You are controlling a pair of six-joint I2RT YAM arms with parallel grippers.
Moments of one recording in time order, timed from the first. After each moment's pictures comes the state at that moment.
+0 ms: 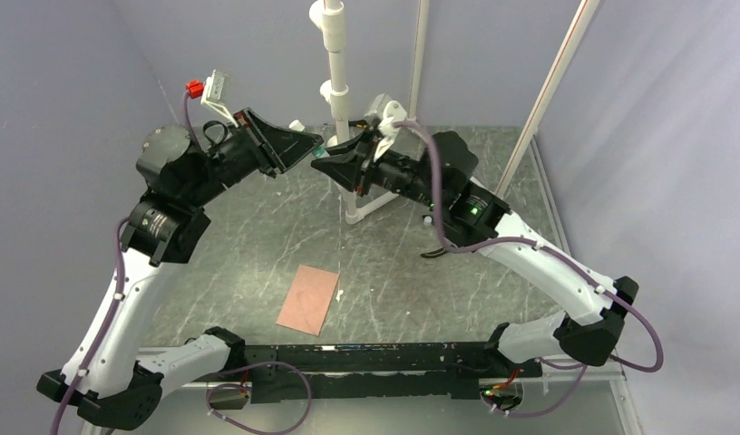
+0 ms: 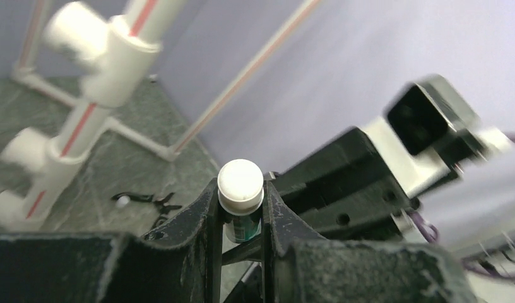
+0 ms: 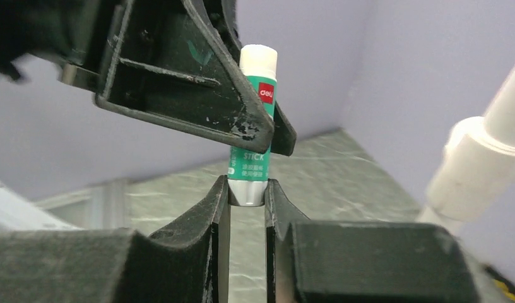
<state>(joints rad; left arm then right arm) -0.45 1.03 1.47 -0.23 0.46 -0.80 0.91 1.33 1.50 0.03 -0.32 0.11</state>
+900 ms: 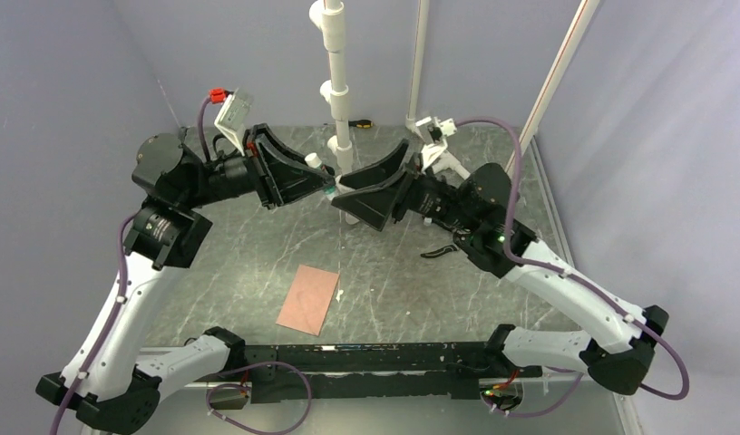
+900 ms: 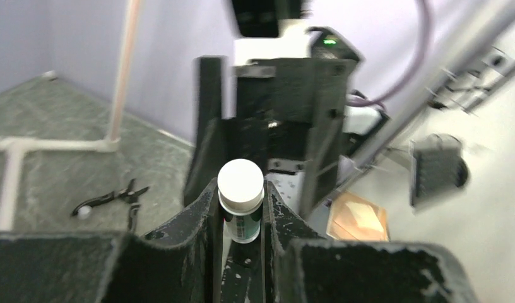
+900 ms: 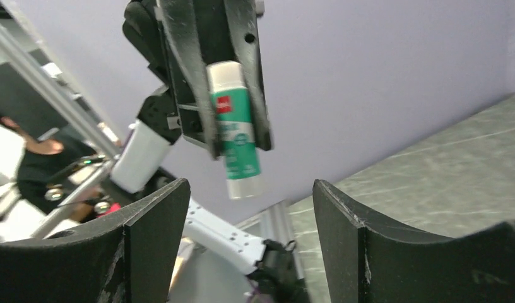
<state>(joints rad) -0.45 1.01 1.44 -0.19 0.81 -0.62 0.89 1.10 1.24 0.18 -0.37 0.62</state>
